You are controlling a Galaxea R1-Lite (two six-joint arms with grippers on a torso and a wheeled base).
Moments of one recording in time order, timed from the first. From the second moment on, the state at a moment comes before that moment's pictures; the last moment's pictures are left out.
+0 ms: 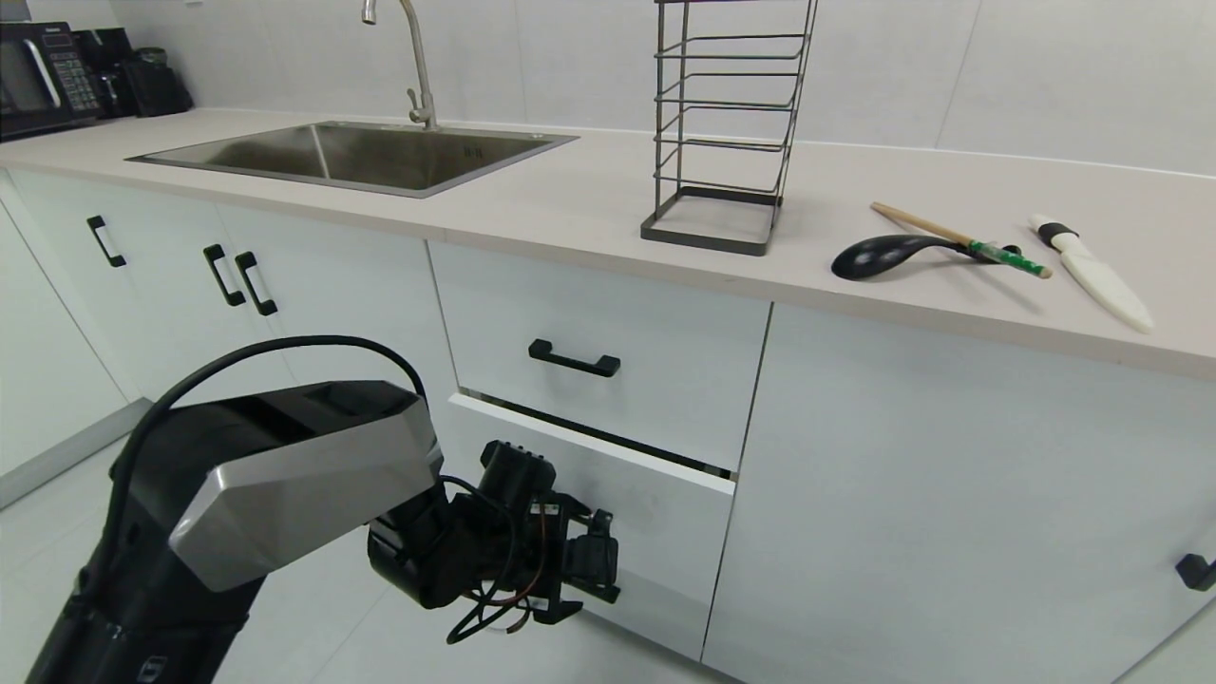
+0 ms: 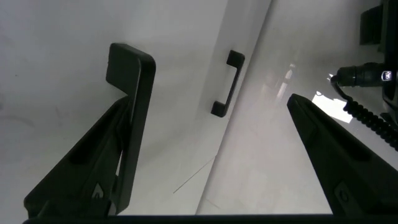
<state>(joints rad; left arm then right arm) -0.53 2.45 -0.94 -0.62 -0.25 1.22 0.00 0.01 0.00 0.01 0.04 0.01</state>
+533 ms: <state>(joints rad) -0.56 2.25 -0.78 -0.62 -0.23 1.21 0.00 0.01 0.00 0.01 0.04 0.01</state>
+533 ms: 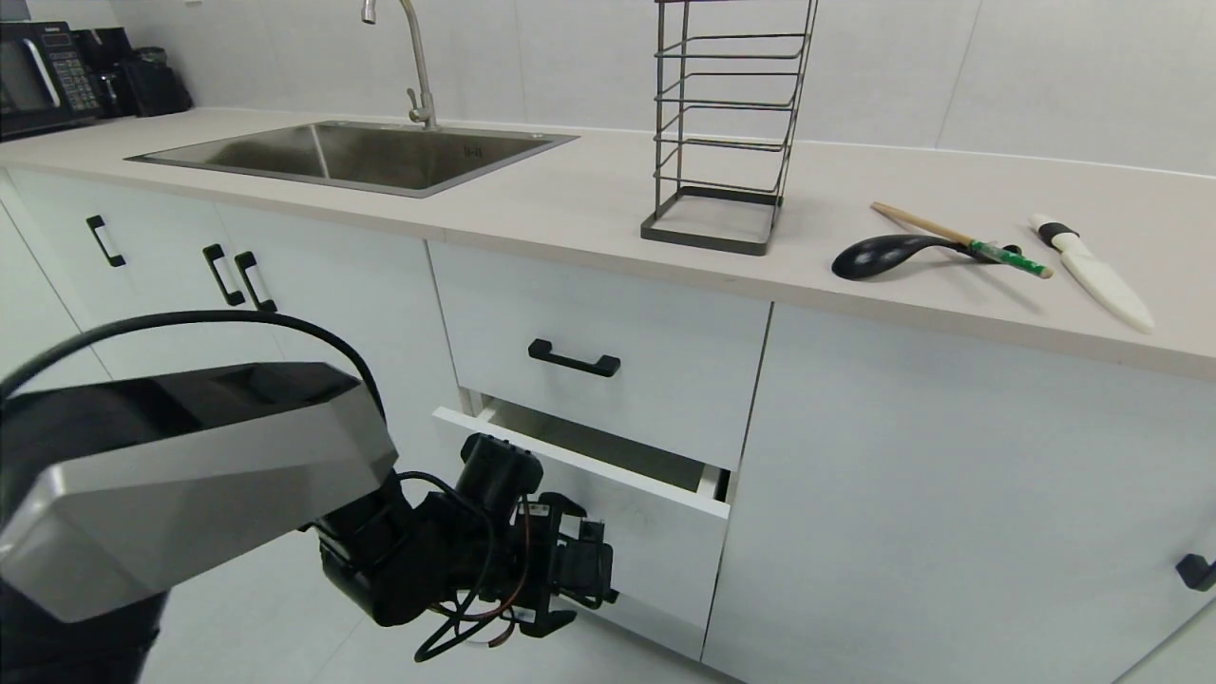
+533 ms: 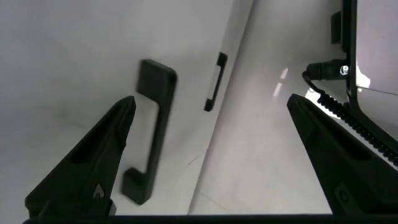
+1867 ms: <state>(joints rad) -0.57 2.15 -0.89 -0.61 -0.20 1.06 0.00 0.01 0.00 0.01 0.04 0.01</state>
